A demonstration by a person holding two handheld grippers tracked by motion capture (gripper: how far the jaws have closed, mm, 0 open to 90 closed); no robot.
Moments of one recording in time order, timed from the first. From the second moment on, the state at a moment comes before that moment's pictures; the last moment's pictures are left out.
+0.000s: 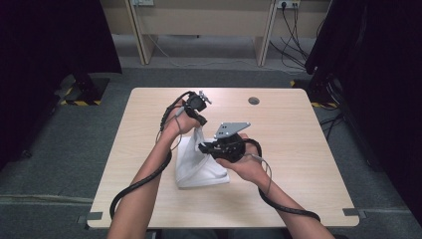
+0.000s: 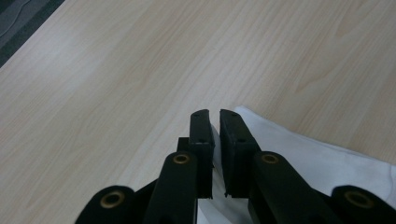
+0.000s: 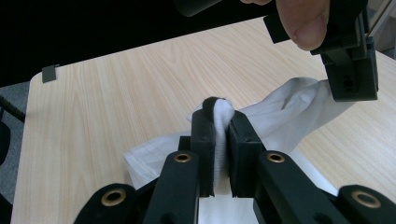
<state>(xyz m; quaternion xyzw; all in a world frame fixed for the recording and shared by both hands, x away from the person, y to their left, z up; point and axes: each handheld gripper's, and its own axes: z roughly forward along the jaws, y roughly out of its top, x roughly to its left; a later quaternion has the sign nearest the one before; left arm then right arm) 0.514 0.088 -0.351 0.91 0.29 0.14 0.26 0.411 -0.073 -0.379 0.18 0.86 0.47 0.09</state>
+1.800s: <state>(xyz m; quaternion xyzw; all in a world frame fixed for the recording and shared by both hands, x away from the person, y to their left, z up) 0.514 0.079 -0.359 0.91 0.29 0.13 0.26 0.408 -0.082 -0.392 0.19 0.86 0.46 0.09</state>
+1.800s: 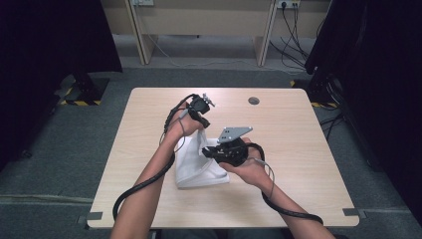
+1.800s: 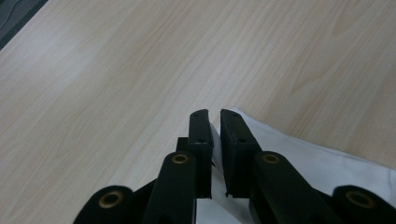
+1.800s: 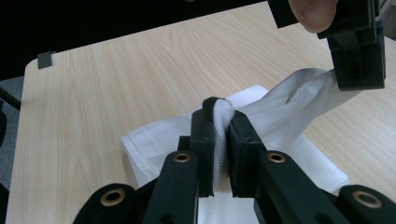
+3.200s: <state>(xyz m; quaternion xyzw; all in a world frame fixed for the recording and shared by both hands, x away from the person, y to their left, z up) 0.513 0.069 -0.371 0.92 0.29 0.12 0.25 0.405 -0.089 -0.408 0.20 0.86 0.45 0.08</state>
